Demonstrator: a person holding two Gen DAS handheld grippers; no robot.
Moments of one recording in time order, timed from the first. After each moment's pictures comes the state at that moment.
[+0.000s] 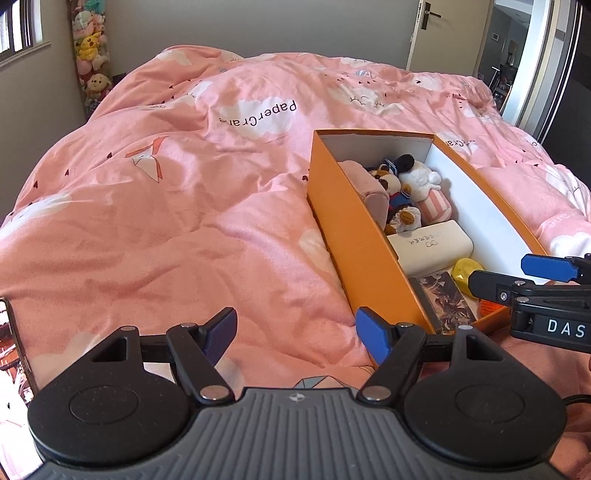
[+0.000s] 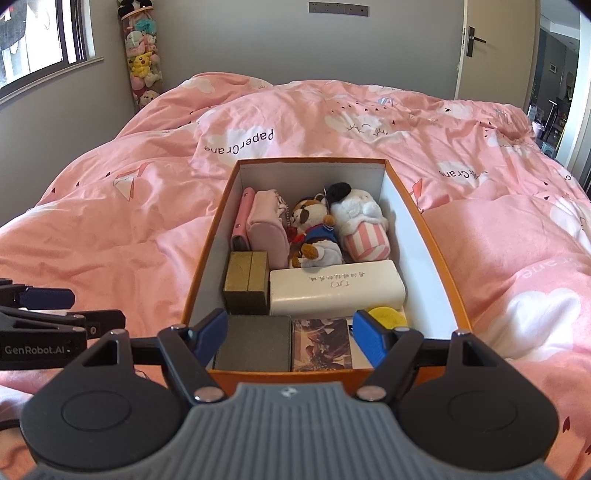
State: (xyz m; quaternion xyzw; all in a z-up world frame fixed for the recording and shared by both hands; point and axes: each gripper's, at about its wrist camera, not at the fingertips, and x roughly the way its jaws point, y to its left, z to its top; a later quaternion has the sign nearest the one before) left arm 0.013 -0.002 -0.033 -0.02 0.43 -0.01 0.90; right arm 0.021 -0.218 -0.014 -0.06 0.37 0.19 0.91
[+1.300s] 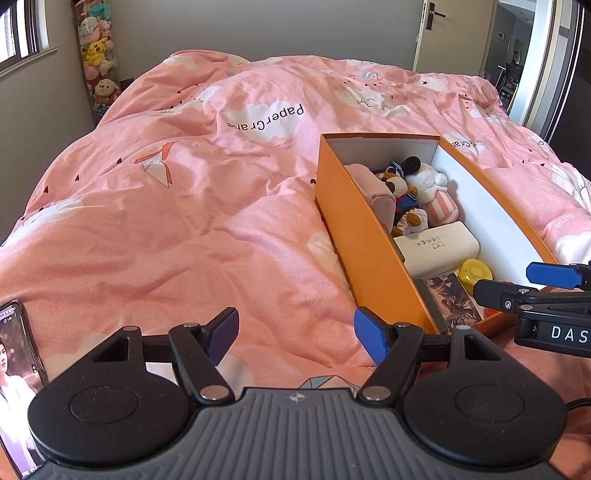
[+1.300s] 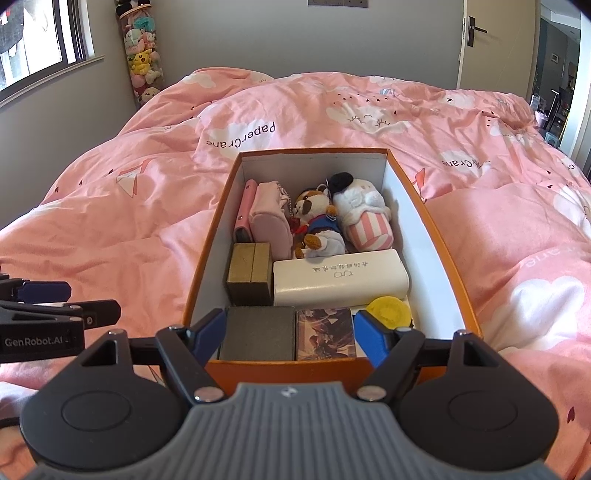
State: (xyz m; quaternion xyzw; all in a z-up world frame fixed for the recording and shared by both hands) left arm 0.010 -0.002 -0.029 -0.01 0.43 0.00 0.90; right arm 0.019 -0.220 -0.015 -0.05 0.38 0.19 0.91
